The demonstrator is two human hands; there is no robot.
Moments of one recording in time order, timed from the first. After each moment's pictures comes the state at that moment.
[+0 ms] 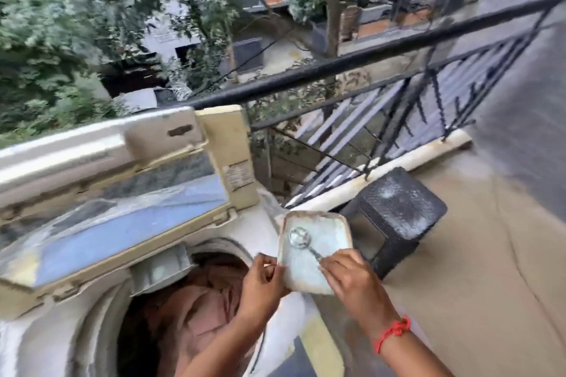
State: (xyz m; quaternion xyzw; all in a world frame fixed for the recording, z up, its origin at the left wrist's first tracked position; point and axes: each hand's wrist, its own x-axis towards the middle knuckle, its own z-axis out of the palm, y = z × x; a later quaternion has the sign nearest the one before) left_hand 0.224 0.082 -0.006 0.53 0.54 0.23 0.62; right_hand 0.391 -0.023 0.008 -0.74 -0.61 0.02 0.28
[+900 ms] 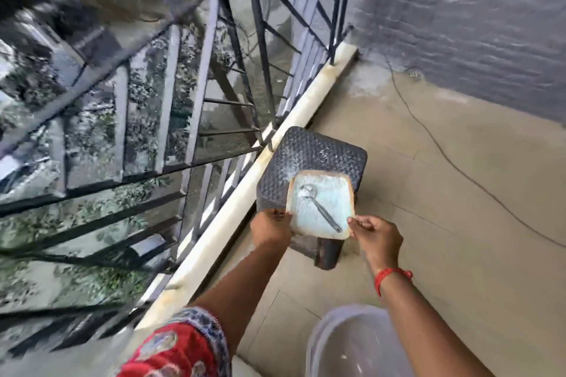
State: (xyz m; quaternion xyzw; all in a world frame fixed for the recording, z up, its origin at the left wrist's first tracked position) left_hand 0.682 0.143 -0.246 0.71 0.49 -0.04 0.51; right_hand 0.734 -0.042 -0.259 -0.83 0.11 0.08 0.55
